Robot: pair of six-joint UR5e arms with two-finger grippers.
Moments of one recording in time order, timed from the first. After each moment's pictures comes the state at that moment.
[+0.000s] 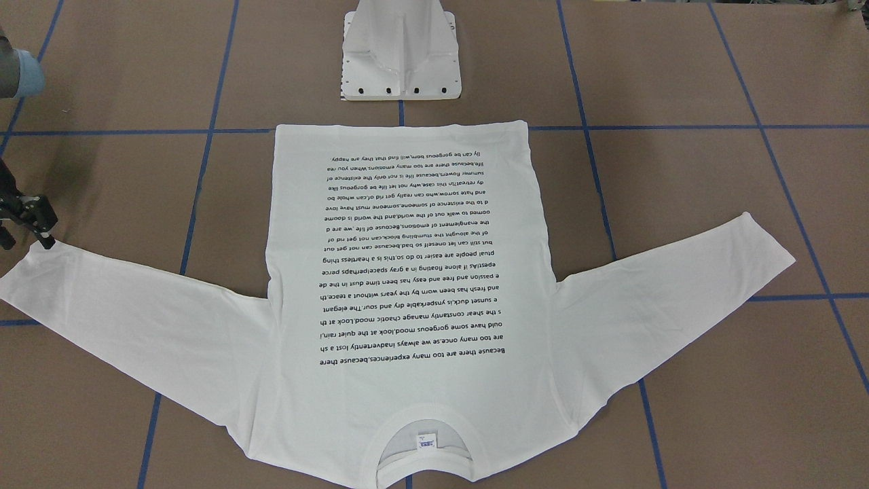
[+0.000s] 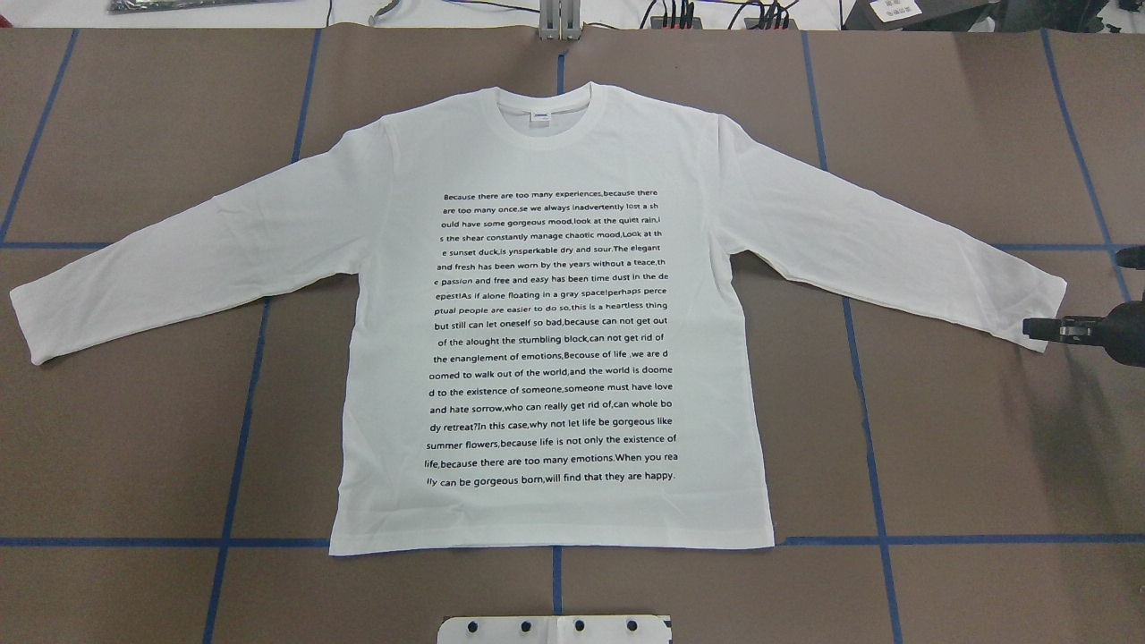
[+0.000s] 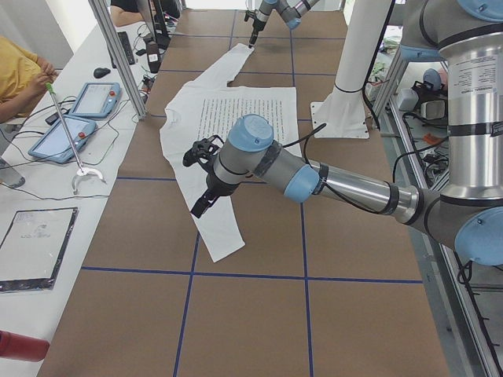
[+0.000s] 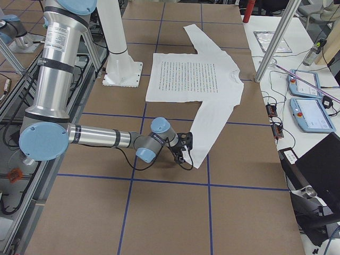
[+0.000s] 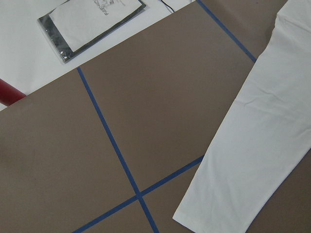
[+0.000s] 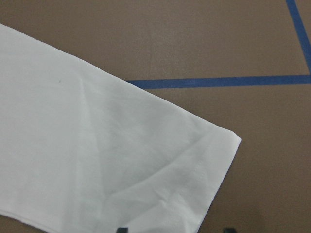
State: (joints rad) left arm -1.60 -1.44 -1.96 -1.90 -2.33 0.14; right arm 0.89 -1.80 1.55 -0.50 1.81 1.00
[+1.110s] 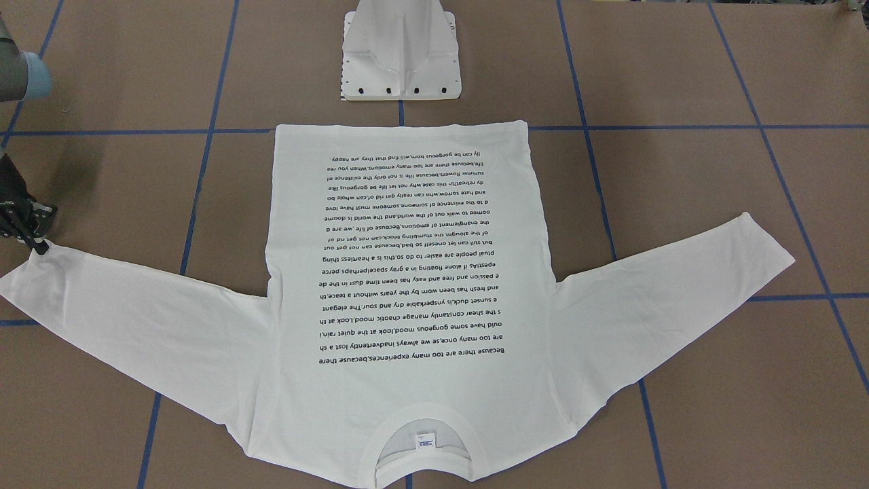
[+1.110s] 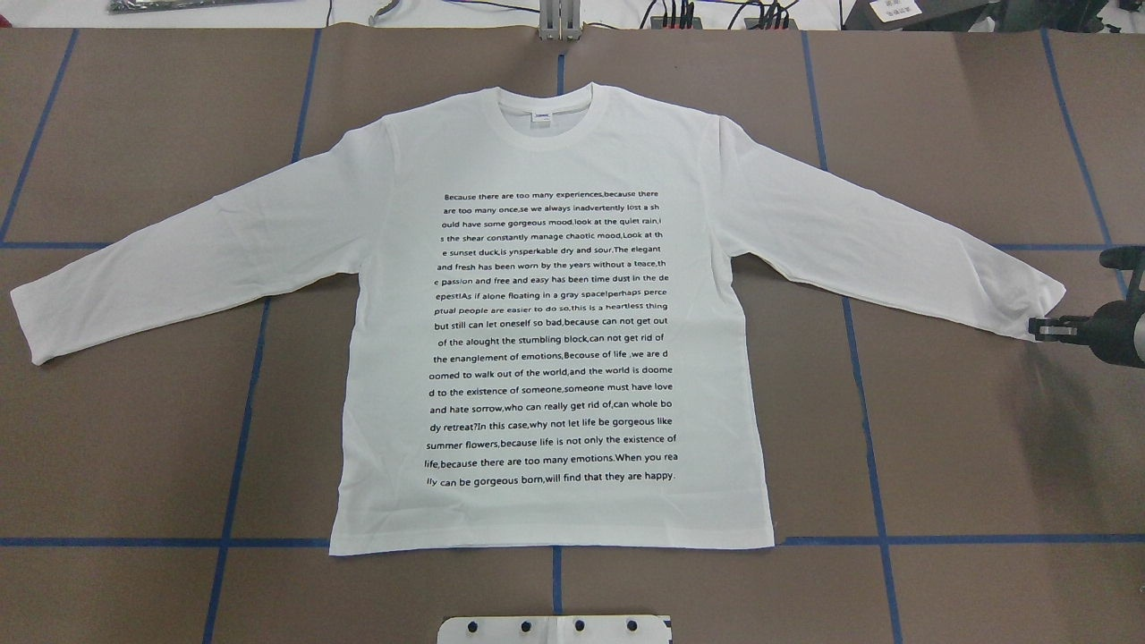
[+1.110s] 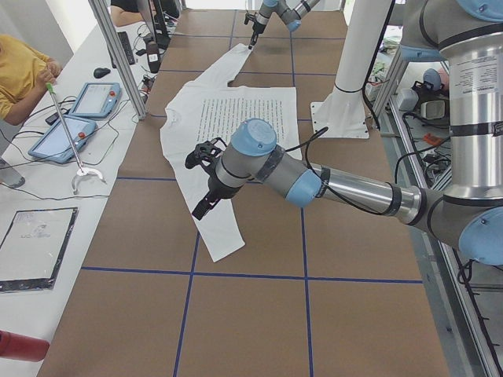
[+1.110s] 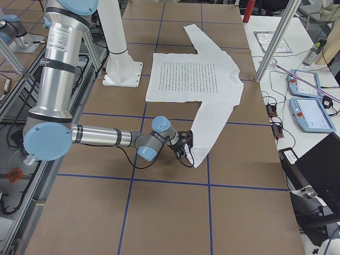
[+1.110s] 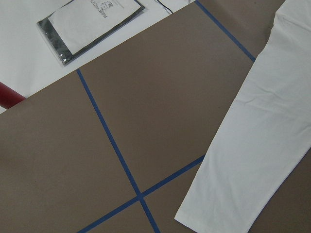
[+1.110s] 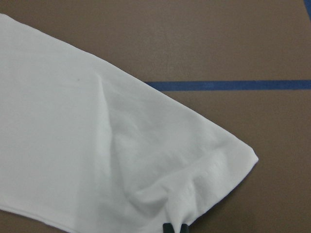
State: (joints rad) left arm -1.60 -1.42 -1.95 -1.94 -2.33 0.14; right arm 0.88 -1.78 1.57 -0.50 1.80 0.99
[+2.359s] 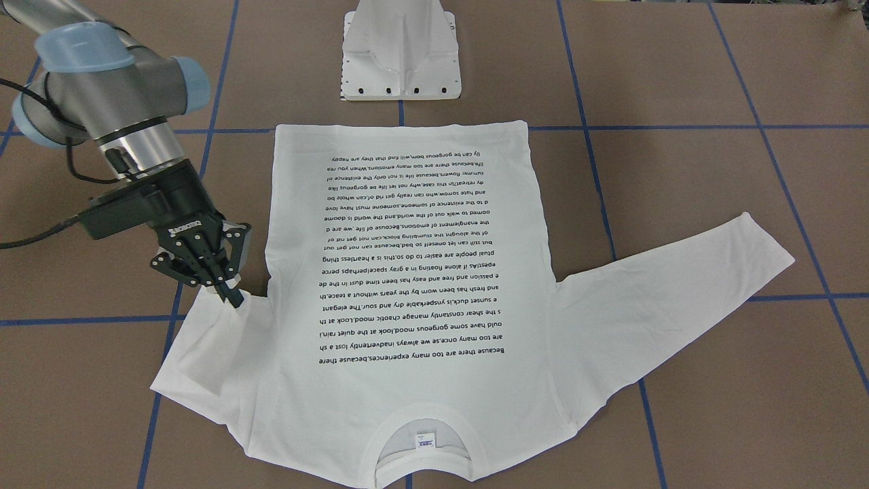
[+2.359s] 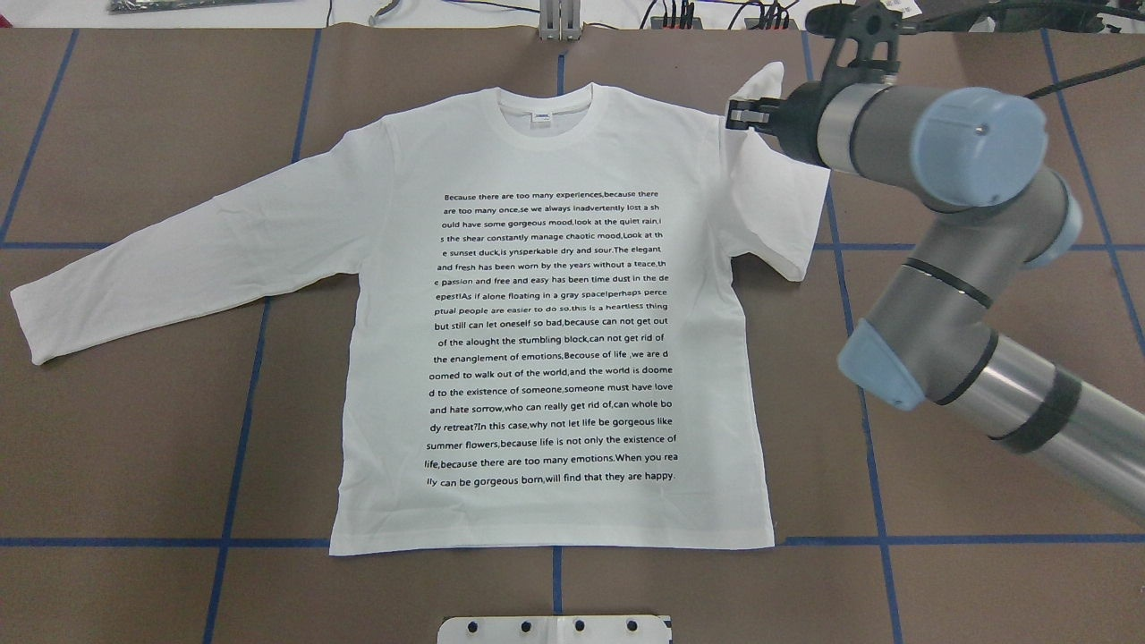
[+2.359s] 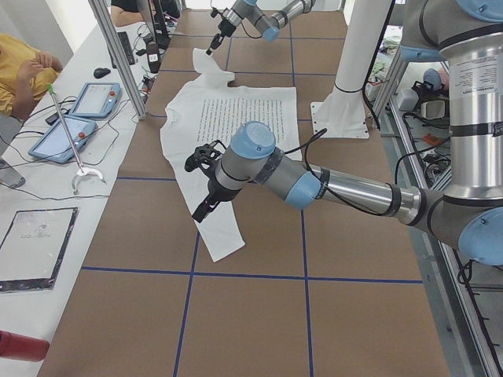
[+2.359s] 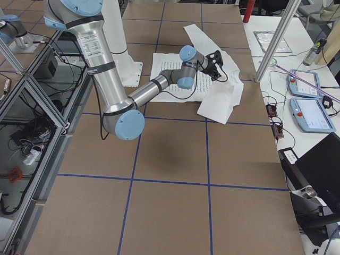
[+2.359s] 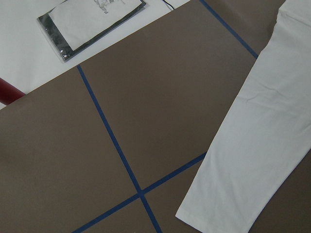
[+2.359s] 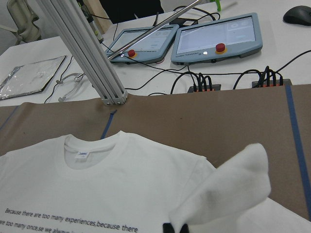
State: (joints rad) left arm -1.60 -1.43 -1.94 -1.94 -2.33 0.14; right arm 0.76 -1.08 1.70 -0.90 1.53 1.10
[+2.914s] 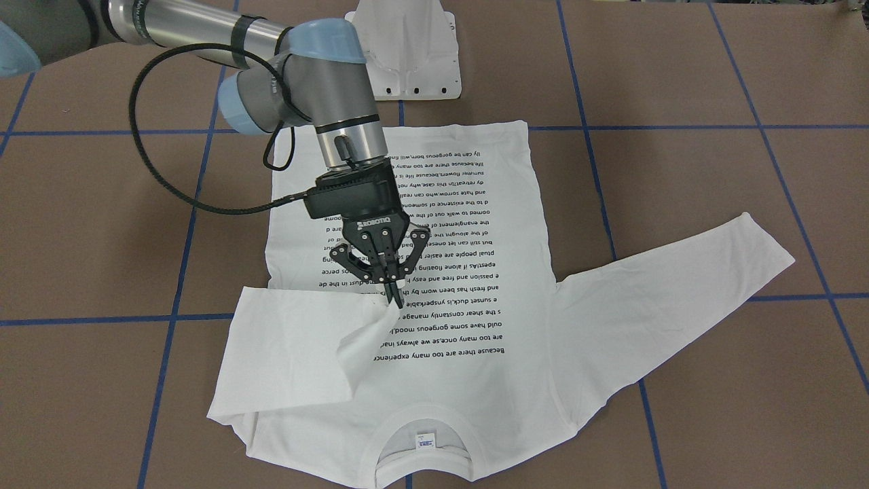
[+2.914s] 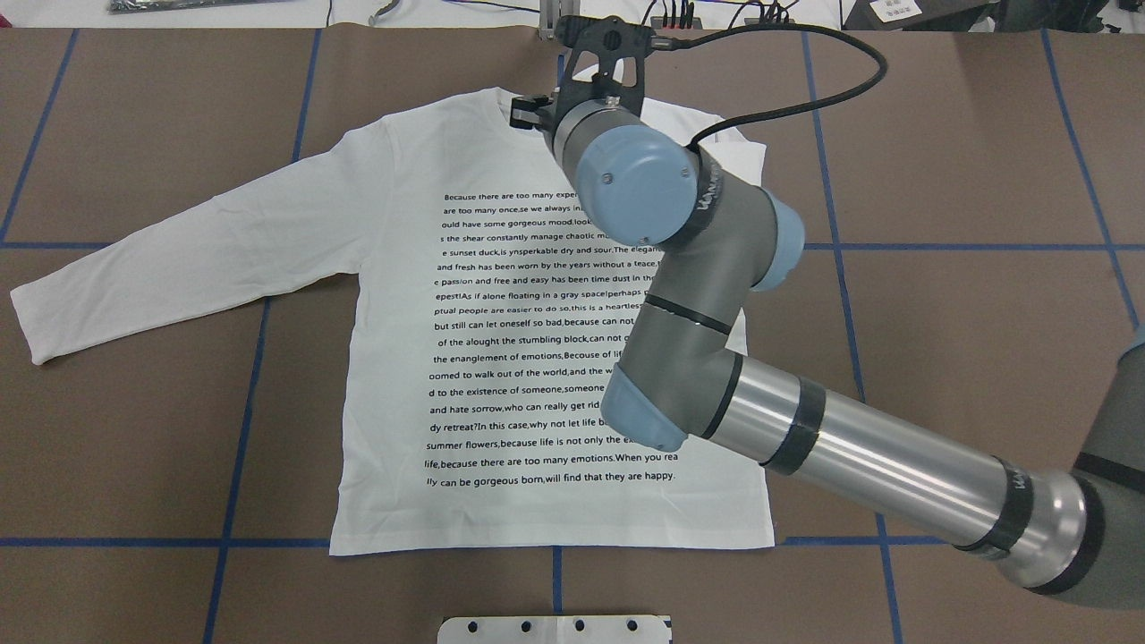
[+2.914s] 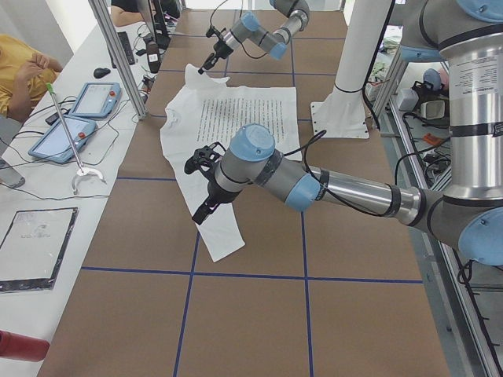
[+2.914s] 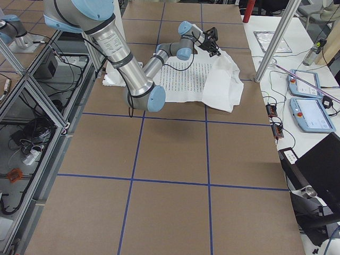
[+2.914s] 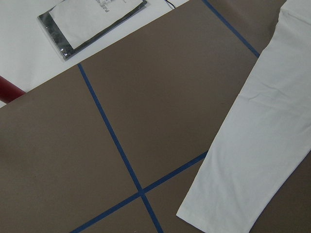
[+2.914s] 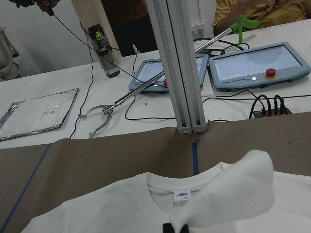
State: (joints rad) left arm -1.60 -1.43 -1.92 -1.95 -2.32 0.13; right arm 0.55 -0.70 1.43 -1.07 1.20 1.20
